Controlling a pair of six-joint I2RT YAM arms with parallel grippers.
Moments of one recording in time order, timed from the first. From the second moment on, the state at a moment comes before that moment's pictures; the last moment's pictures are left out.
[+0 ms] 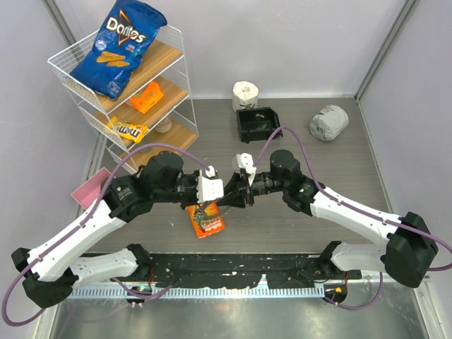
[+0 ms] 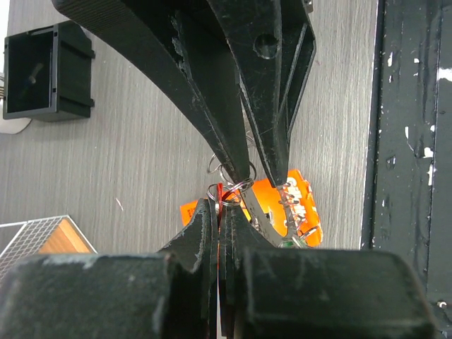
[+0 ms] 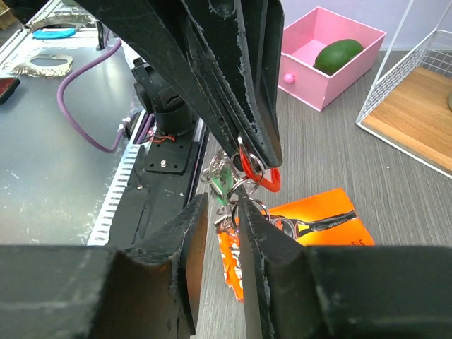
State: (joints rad) left arm -0.89 0.98 1.17 -0.80 0.30 0.62; right arm 0.81 1.21 0.79 0.27 -0.89 -0.05
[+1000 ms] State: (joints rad) left arm -0.89 0.88 1.04 -0.71 0.16 0.27; right arm 0.81 1.16 0.73 0.38 -0.82 -0.02
